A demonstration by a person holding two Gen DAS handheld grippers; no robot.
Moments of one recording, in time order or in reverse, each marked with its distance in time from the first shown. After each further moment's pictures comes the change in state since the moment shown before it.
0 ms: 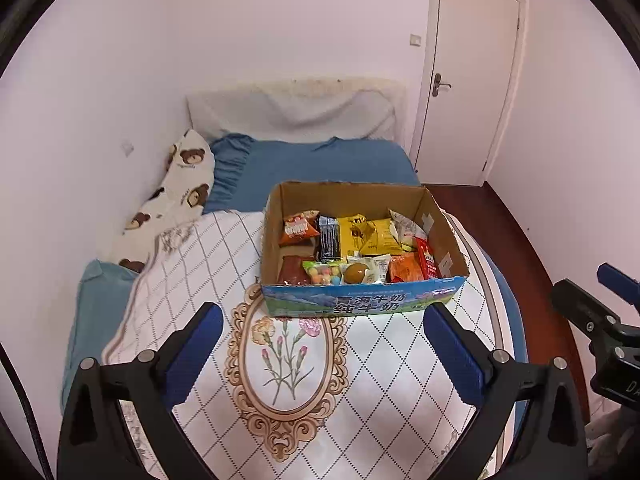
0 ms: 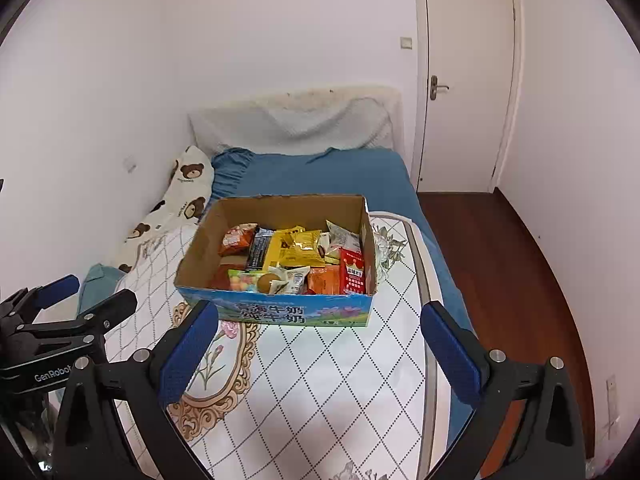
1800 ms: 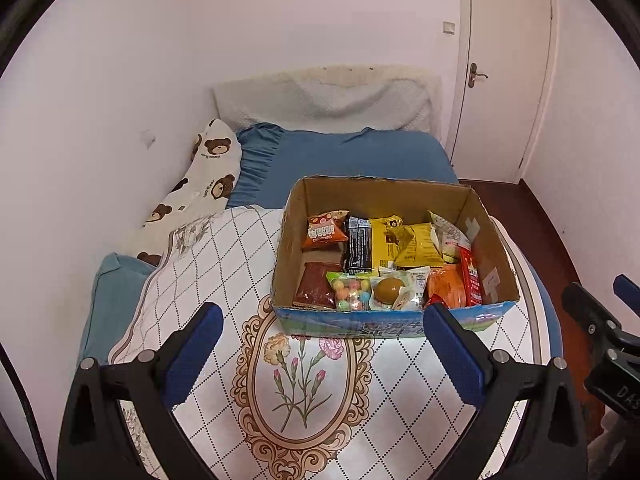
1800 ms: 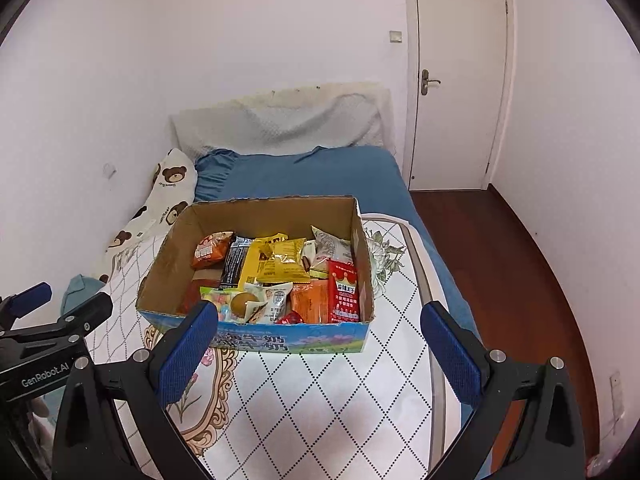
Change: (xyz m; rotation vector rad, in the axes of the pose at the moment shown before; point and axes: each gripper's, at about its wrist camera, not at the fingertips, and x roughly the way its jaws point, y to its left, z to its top) left arm 0.077 -0.006 0.022 -0.042 0.041 0.130; right arm 0.094 -0.014 0.015 0.030 0.013 -0.038
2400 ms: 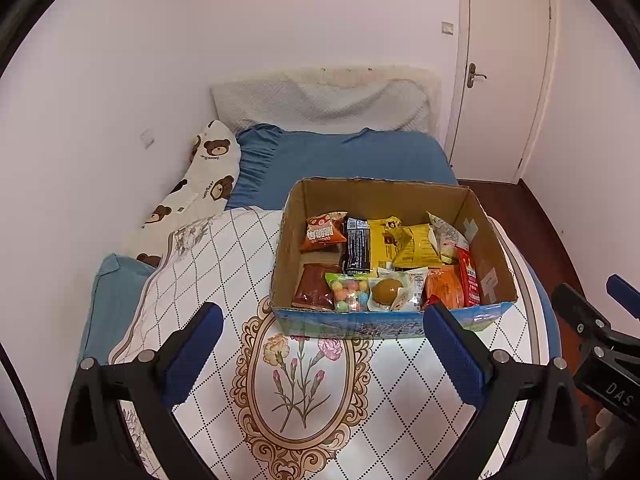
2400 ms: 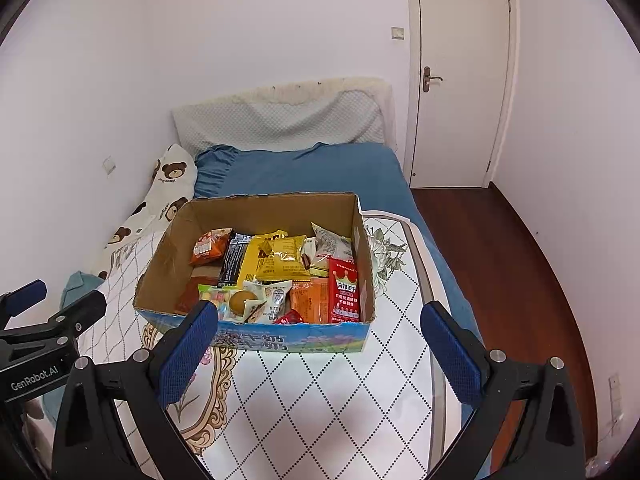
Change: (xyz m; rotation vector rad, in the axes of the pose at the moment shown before) left arm 0.000 -0.002 0.002 0.005 -0.002 0.000; right arm 0.006 0.000 0.001 0.000 0.017 -0.001
